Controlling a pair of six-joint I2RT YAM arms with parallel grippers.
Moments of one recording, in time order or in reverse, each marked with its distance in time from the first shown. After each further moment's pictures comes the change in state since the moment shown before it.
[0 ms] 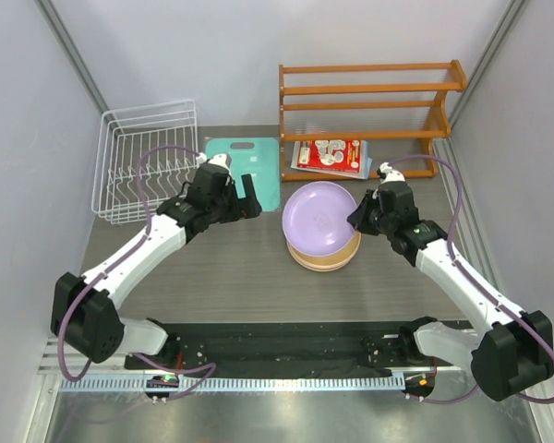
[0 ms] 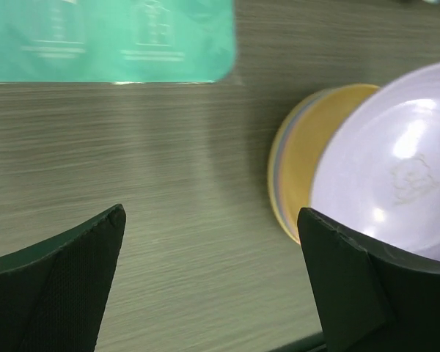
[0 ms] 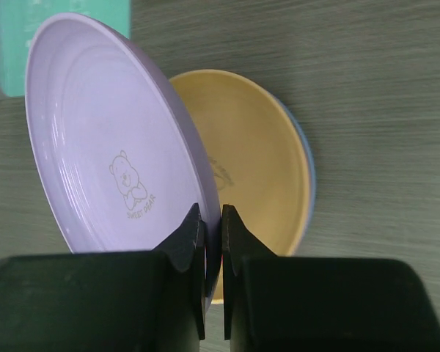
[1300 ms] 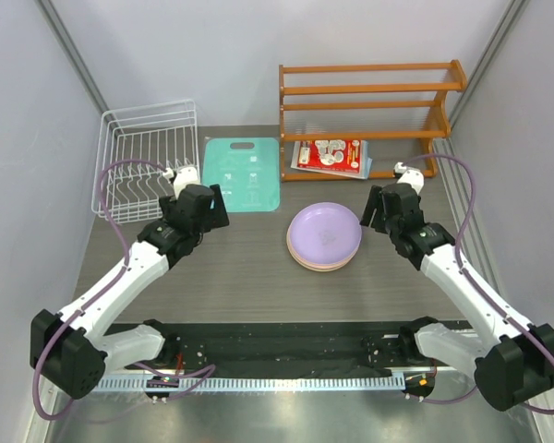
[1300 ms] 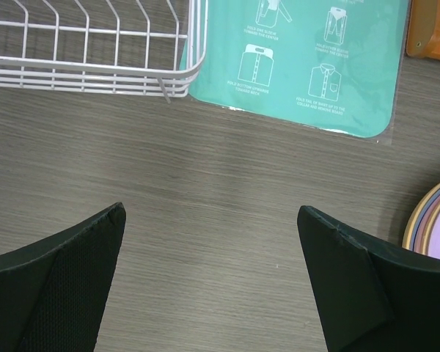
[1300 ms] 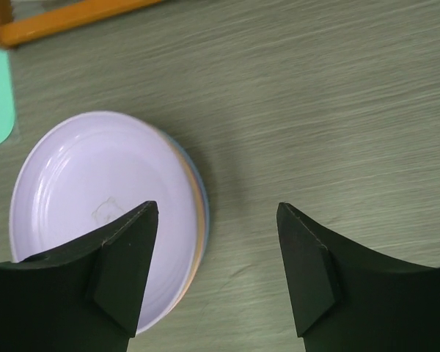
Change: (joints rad) left arm 0.000 -0.238 -0.175 -0.069 -0.522 0.055; right arm 0.000 -0.048 0.032 -0.131 0.350 -0.065
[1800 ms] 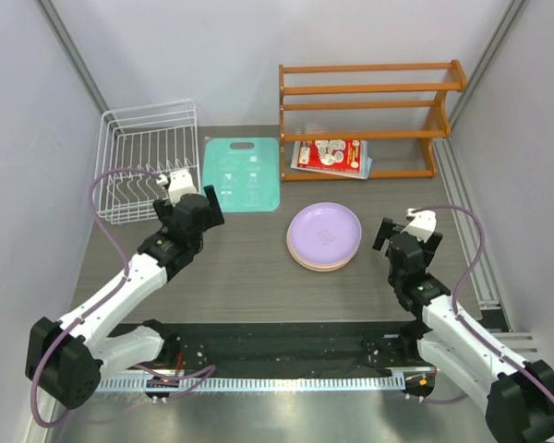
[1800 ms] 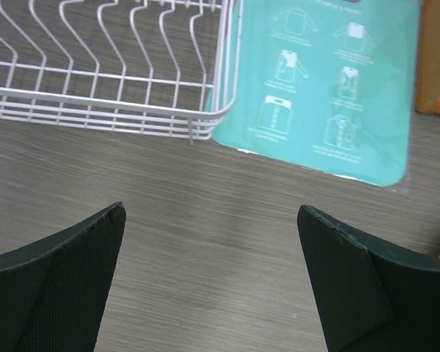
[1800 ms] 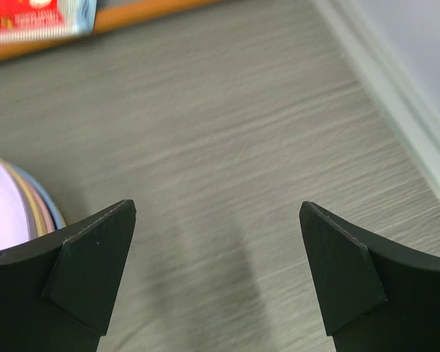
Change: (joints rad) left arm 0.000 -0.060 -0.129 0.229 -0.120 0.061; right arm 0.024 -0.301 -0.557 0.491 0.349 -0.153
